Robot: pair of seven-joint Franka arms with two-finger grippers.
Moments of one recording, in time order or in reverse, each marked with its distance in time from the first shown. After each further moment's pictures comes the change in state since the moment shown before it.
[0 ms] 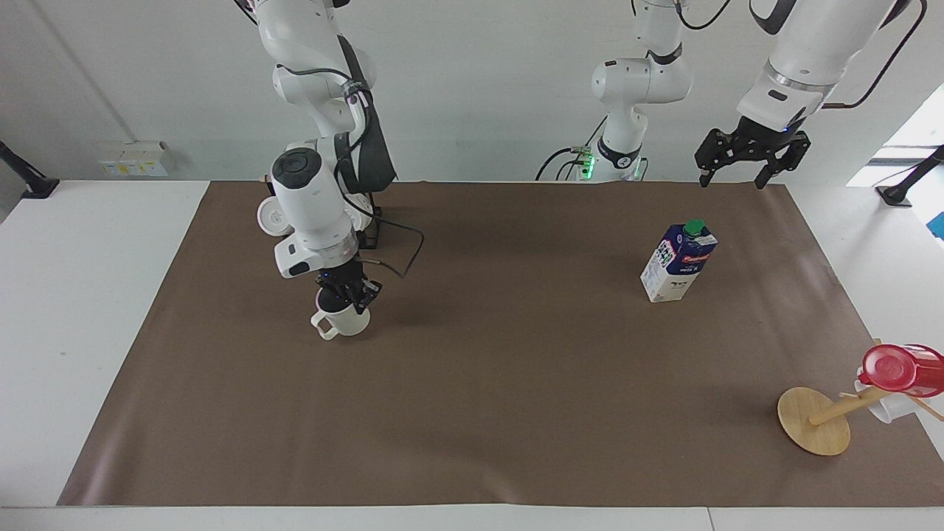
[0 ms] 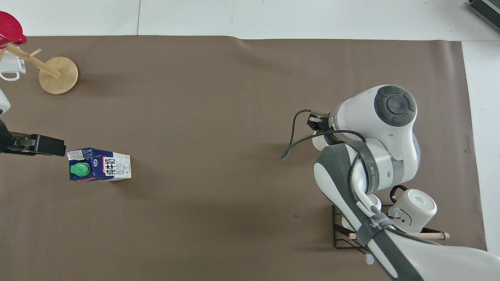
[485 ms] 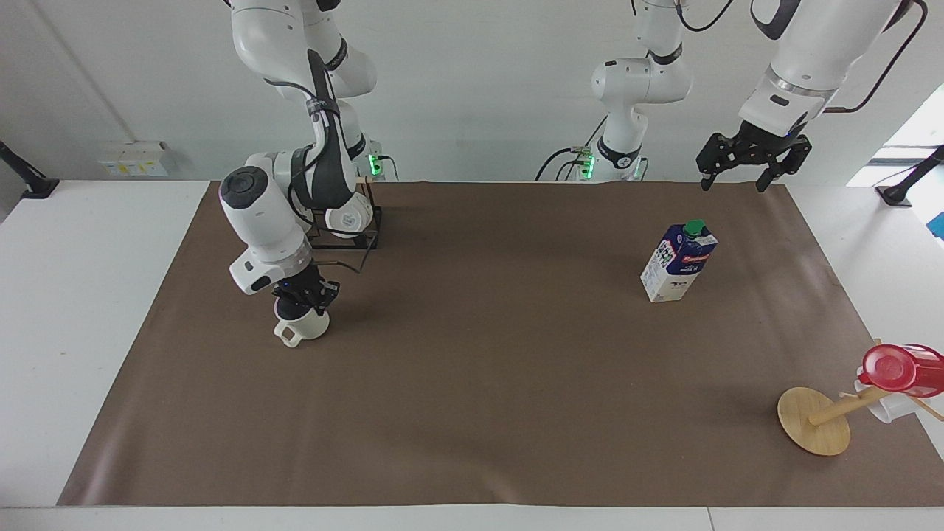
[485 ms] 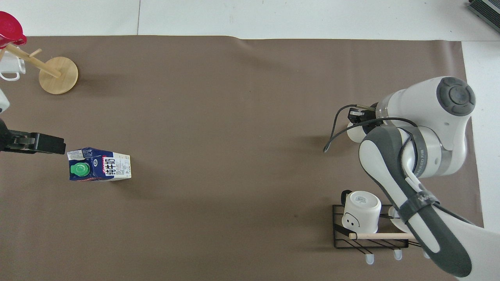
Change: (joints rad) left arm 0.000 0.001 0.001 0.000 0.000 0.014 0.000; right arm -0.196 0.000 -0.001 -0.024 0.017 0.040 -0.299
